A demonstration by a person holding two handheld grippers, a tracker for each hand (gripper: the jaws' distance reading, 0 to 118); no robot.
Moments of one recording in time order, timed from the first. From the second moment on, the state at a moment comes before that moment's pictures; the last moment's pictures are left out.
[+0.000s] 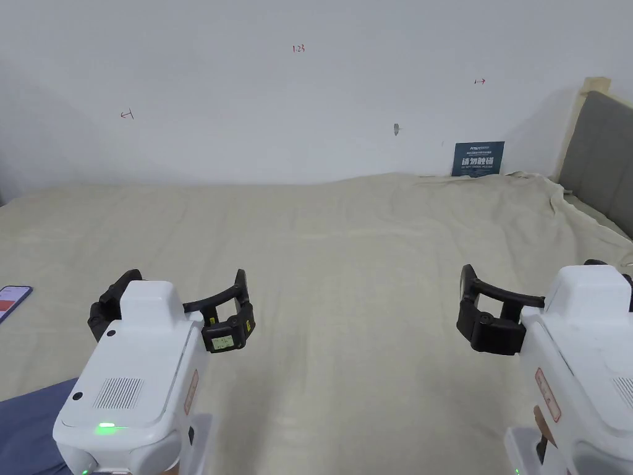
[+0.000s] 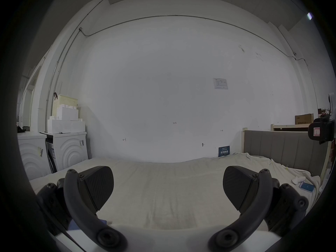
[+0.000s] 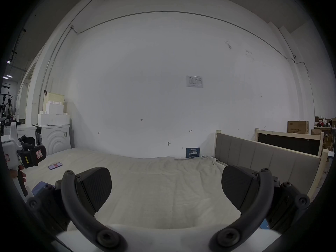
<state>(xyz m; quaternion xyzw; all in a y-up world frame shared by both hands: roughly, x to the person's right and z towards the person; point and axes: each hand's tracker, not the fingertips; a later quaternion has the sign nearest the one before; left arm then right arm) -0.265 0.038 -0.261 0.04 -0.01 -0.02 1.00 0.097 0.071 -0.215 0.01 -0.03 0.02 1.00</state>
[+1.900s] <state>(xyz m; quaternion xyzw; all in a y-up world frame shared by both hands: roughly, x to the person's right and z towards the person) -0.271 0.043 -0.256 0.05 -0.01 -0.02 1.00 0.083 0.082 -0.218 -0.01 -0.07 0.01 1.00</state>
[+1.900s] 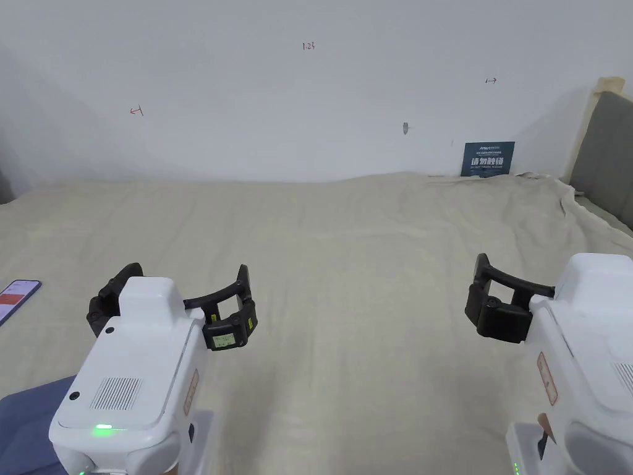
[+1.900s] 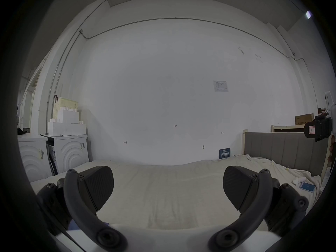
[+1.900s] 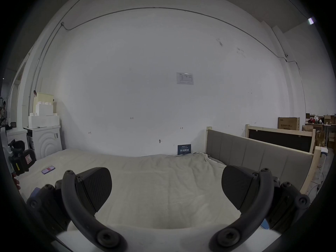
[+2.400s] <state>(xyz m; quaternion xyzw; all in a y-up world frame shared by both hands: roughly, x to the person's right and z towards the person) -0.269 0.043 -0.257 0.05 -0.01 -0.02 1.00 0.085 0.083 -0.219 0.00 -0.07 0.00 1.00</state>
